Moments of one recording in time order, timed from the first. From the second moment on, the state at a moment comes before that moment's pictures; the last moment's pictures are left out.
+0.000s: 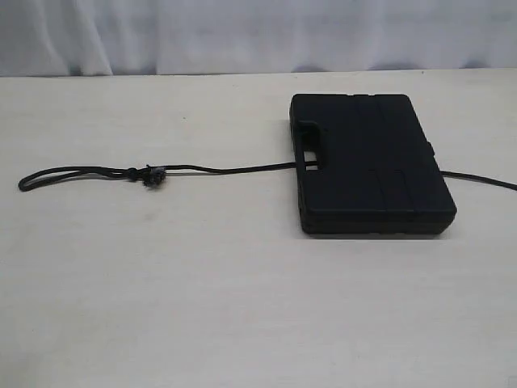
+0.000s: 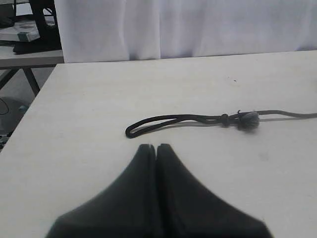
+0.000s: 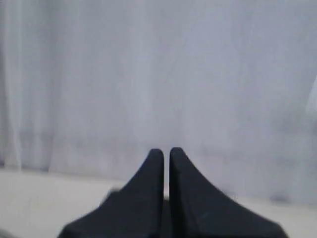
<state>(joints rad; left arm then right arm) 0.01 0.00 0.00 0.01 0.36 0.03 0.13 0.00 0.00 -0.06 -0.16 0.00</state>
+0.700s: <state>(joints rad) 0.01 0.00 0.00 0.01 0.36 0.03 0.13 0.26 -0.57 -0.05 0.02 0.36</state>
